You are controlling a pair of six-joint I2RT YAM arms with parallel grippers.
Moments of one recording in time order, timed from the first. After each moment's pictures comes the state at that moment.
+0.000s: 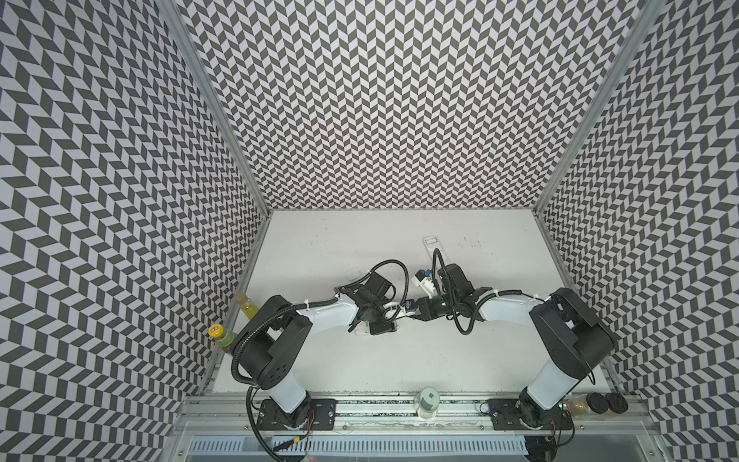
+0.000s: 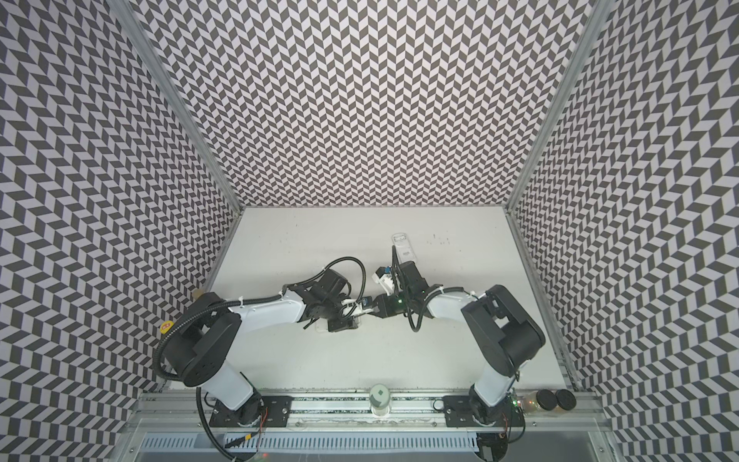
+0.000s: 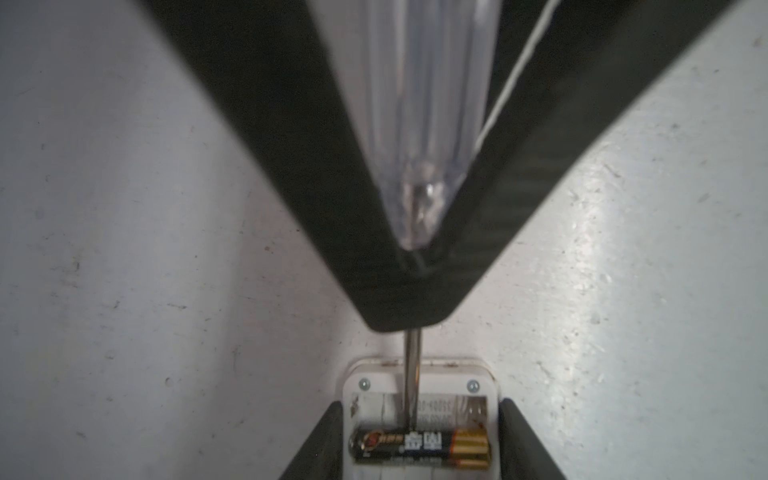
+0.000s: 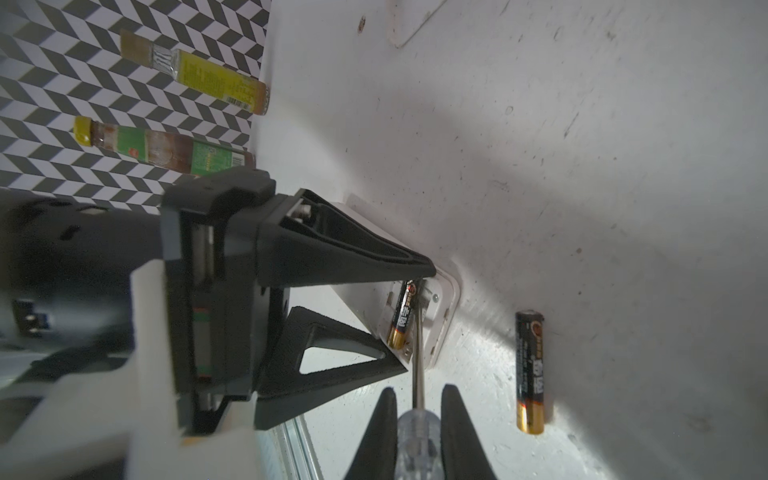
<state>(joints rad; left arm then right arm) -0.69 1.64 0.83 -0.28 0.25 0.71 0.58 1.72 0.79 0.06 -0.75 0.42</state>
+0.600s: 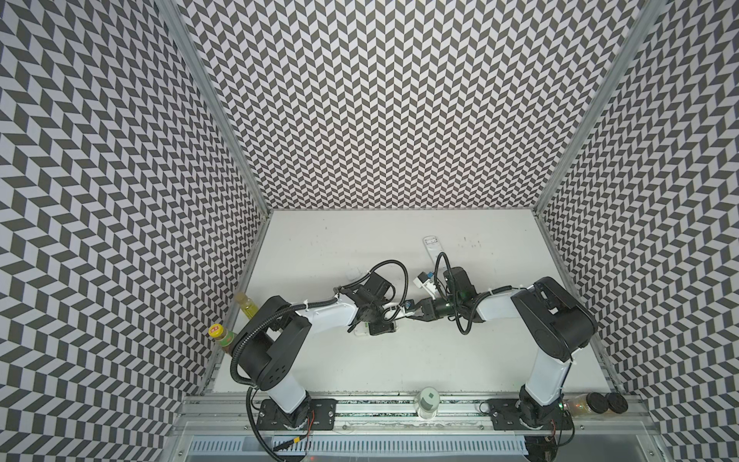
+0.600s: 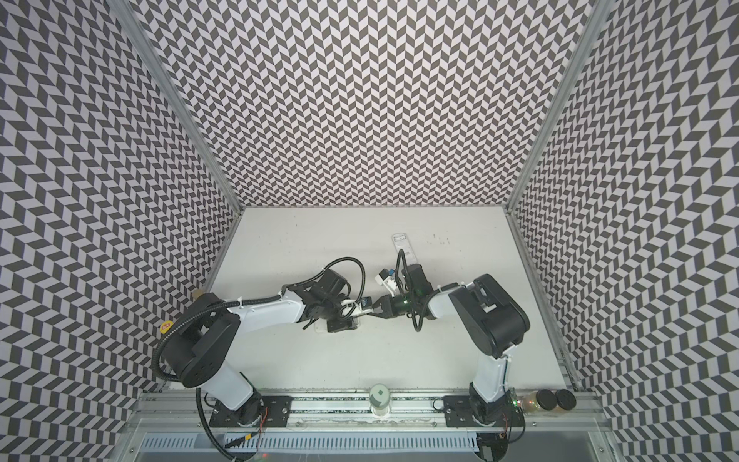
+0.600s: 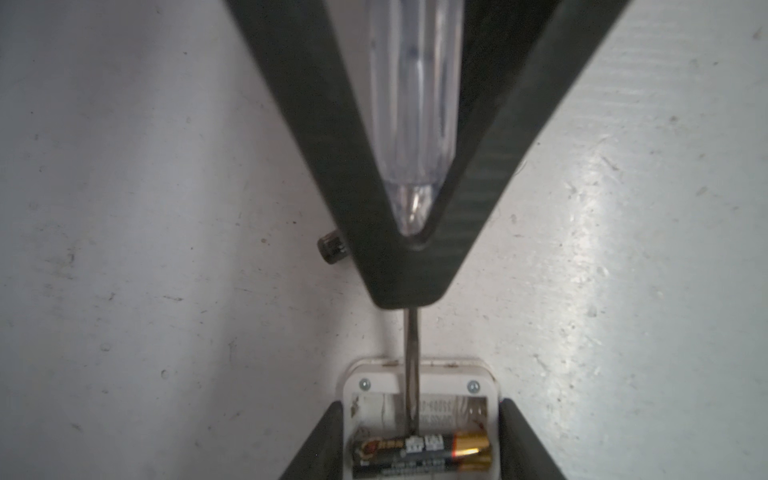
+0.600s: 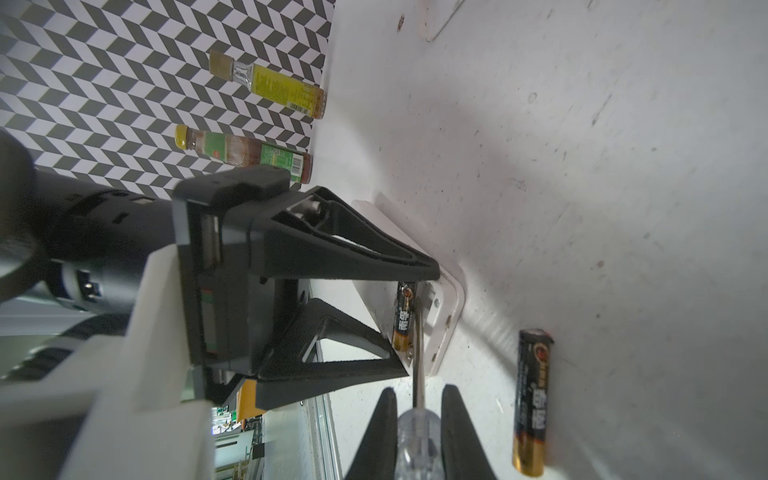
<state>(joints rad) -0.69 1.64 0.82 -0.29 0.25 0.71 0.51 1.83 0.73 0.31 -0.95 0.47</state>
